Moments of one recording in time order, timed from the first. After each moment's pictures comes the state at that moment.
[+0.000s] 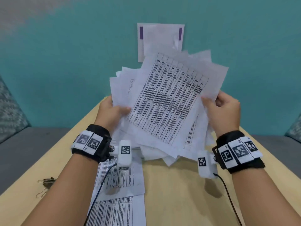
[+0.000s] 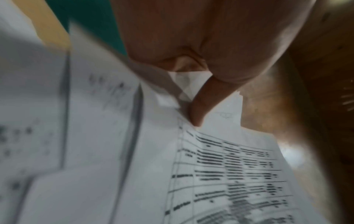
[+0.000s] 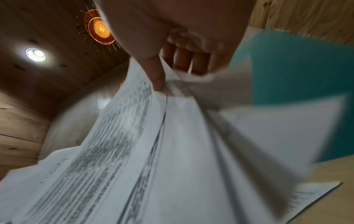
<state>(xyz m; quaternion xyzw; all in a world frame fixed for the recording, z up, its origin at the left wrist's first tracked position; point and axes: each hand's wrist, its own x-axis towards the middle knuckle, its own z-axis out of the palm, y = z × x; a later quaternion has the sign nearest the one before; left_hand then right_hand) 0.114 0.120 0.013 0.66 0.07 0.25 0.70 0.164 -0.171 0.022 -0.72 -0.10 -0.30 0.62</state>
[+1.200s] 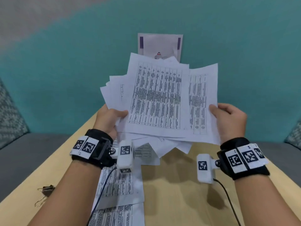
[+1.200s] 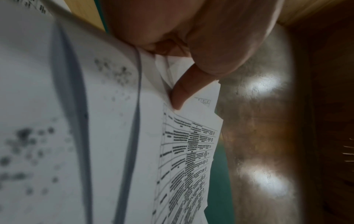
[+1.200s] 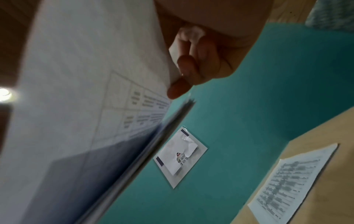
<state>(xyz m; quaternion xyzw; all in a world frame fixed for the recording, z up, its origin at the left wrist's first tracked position) 0.110 0.120 0.026 0.55 0.13 0.20 0.80 0.171 -0.187 0.025 -0.67 0.01 -0.27 0.69</state>
